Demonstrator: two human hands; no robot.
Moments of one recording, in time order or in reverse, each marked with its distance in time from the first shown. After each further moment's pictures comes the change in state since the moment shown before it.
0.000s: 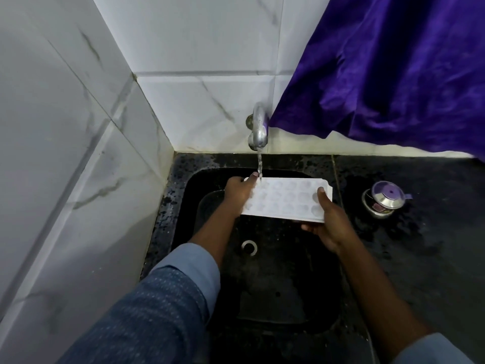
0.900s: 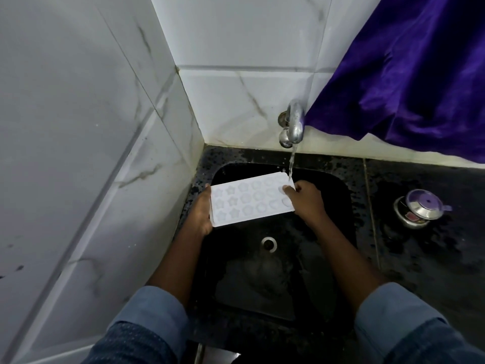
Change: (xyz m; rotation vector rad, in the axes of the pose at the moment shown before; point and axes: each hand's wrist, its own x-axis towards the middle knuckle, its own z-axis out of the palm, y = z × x) left_hand -0.028 -0.061 -0.148 -0.568 -0.027 -0.316; right_hand 0.040 0.010 0.109 -0.851 0.029 -0.320
